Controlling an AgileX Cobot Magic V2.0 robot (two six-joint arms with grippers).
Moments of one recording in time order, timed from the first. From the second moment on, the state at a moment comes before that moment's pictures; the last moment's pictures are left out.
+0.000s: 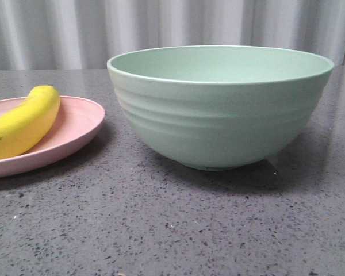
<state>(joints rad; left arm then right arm) -0.12 0.00 0.00 0.00 0.33 -0.15 -0.08 -0.01 0.01 0.05 0.33 -0.02</state>
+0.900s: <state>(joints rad) -0.12 0.00 0.00 0.00 0.32 -0.15 -0.08 -0.01 0.01 0.05 0.33 -0.02</state>
